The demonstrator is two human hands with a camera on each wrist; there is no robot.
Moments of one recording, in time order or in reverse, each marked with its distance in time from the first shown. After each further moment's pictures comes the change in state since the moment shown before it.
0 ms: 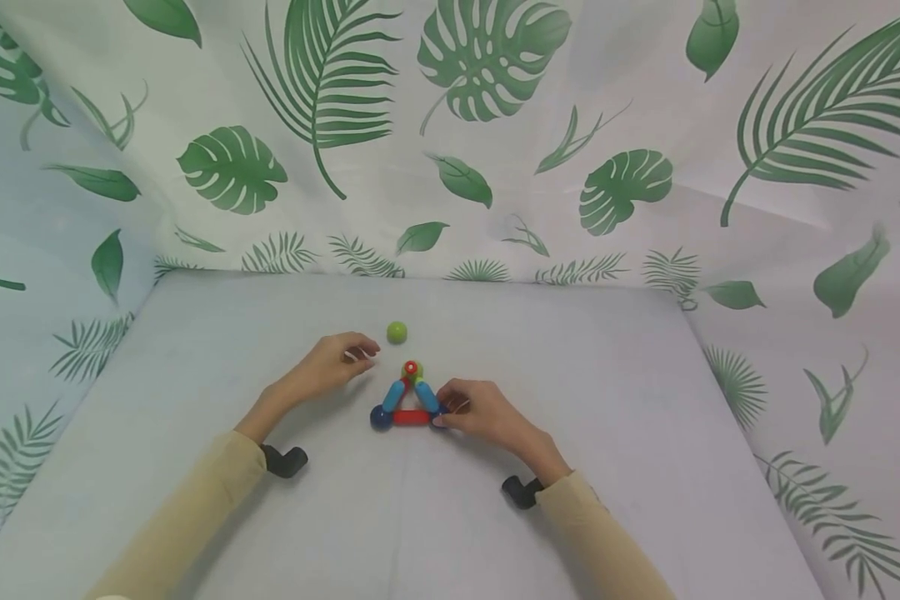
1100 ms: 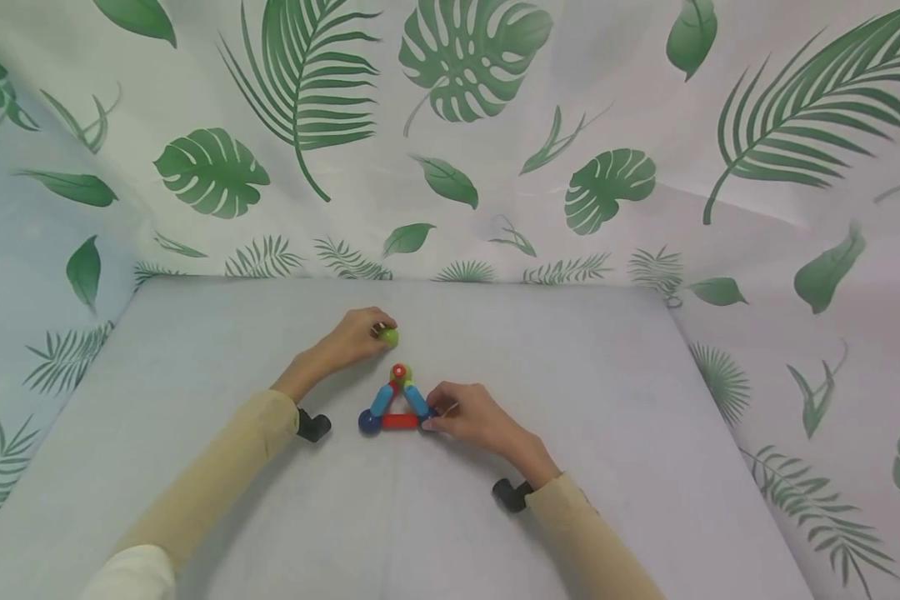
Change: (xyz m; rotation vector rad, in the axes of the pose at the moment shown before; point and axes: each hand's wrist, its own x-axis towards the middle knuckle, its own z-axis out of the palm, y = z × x) left_hand 0.075 0.005 0.012 0.213 -0.013 0.086; right_hand -0.001 0.001 0.002 -0.013 0.012 -0.014
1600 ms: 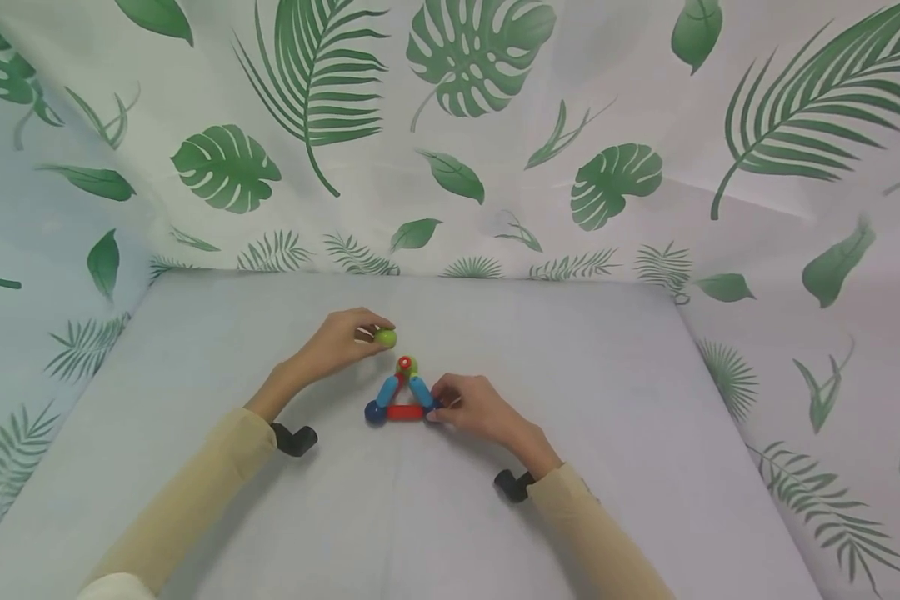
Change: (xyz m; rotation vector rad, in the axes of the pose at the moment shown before) left_hand -0.048 0.023 -0.020 -0.129 0.055 0.004; right_hand 0.001 -0.005 0.000 -0.025 -0.011 0.015
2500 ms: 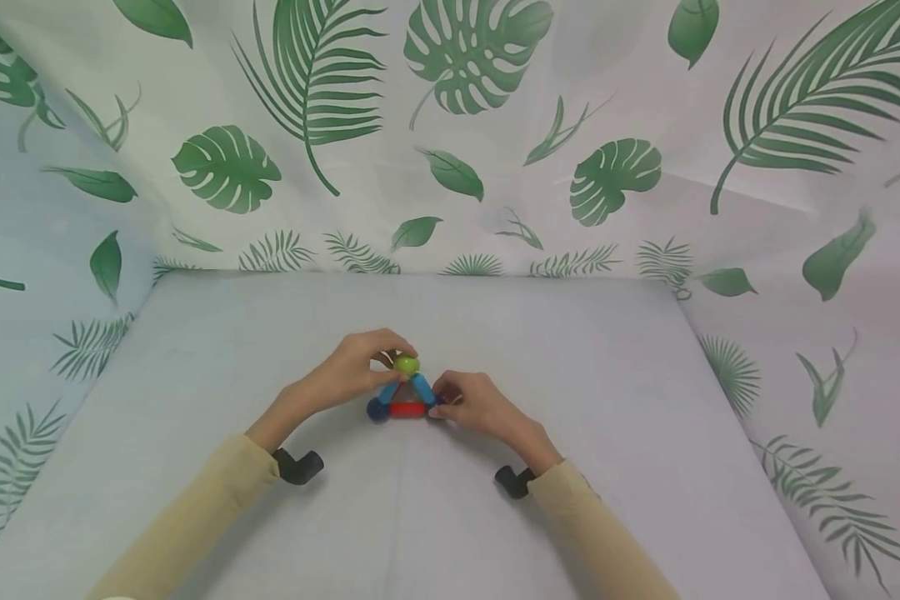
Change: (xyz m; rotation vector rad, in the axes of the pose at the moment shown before) left_hand -0.030 0.038 0.014 -0.076 -0.068 0.230; right_hand -0.001 -0.006 0.000 0.019 0.009 0.054
